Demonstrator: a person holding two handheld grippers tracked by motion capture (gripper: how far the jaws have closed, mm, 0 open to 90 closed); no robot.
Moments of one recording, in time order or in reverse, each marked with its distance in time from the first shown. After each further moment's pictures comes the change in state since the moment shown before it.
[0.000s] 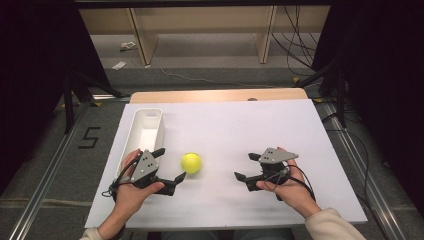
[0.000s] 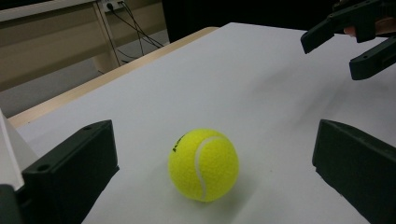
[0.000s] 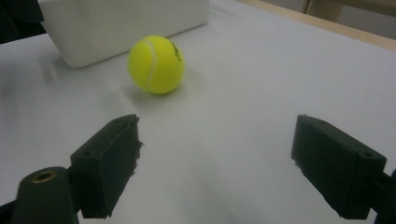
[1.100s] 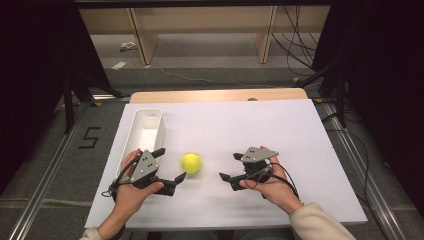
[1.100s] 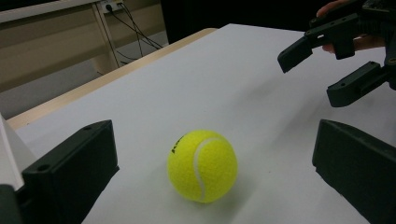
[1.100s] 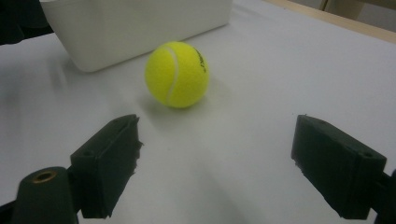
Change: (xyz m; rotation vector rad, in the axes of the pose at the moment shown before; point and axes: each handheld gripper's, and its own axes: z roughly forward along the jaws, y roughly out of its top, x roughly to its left) left arm 0.000 0.000 -0.001 -0.004 -0.004 0.003; right arm 0.017 0.012 0.035 0.018 0.040 -0.015
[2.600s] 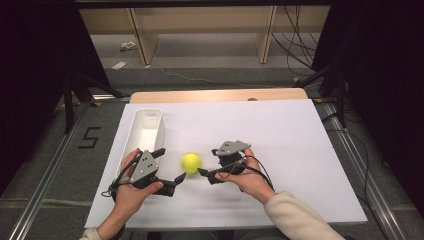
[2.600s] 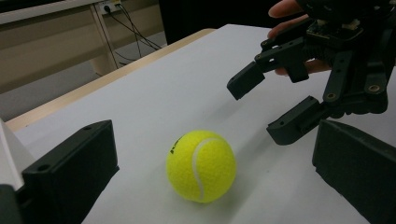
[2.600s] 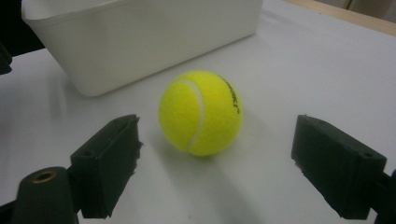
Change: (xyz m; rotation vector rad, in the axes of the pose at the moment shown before) left arm -0.001 0.000 -0.001 -0.003 -0.008 0.005; right arm 0.013 0.025 0.060 0.011 0.055 0.000
